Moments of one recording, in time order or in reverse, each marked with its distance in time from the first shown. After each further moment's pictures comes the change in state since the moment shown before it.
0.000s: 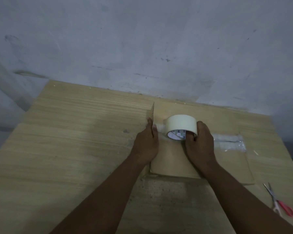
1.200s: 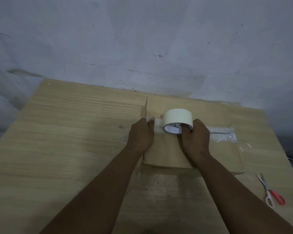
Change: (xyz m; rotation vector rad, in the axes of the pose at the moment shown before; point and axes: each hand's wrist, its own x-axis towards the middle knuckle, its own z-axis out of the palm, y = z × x) left_hand 0.014 -0.002 0.015 0.088 0.117 -0.013; right_hand -0.005 0.006 -0.005 0.066 0.071 0.140
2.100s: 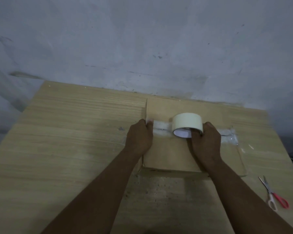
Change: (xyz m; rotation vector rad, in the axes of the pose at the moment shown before) left_hand 0.002 0.001 -0.005 0.058 0.055 0.041; right_hand 0.006 0.013 -0.020 -0.041 0.027 -0.047
